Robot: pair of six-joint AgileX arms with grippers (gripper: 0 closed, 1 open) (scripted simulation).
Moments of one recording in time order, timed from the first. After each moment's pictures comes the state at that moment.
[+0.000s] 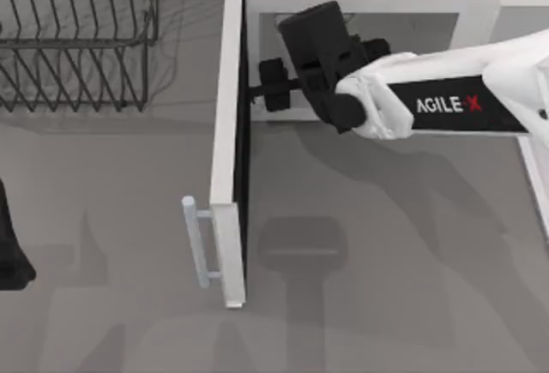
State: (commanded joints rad) left arm 0.00 0.00 0.00 0.00 0.00 0.00; right arm 0.61 2.27 1.67 0.08 0.42 0.20
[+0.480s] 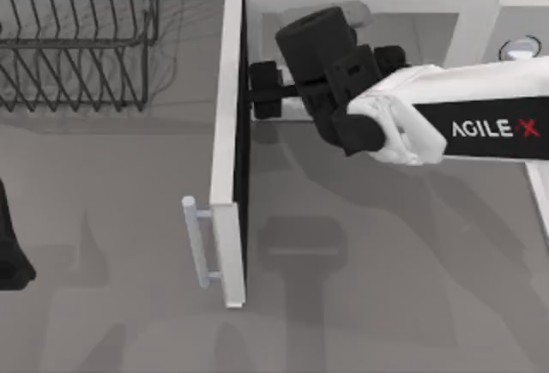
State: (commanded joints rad) left arm 0.00 0.00 0.00 0.00 0.00 0.00; right arm 0.73 2.07 1.44 0.10 0.52 0.30
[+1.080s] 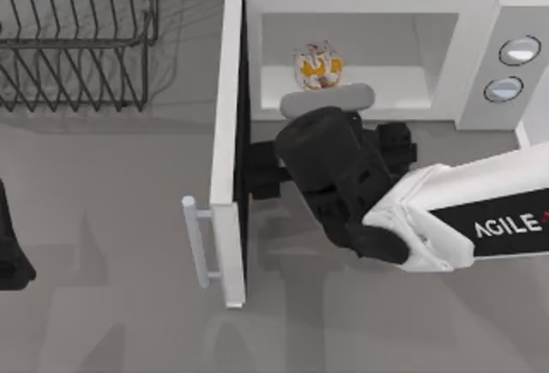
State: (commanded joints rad) left arm 0.00 0.00 0.00 0.00 0.00 0.00; right arm 0.85 1.98 1.02 0.31 0.60 0.37
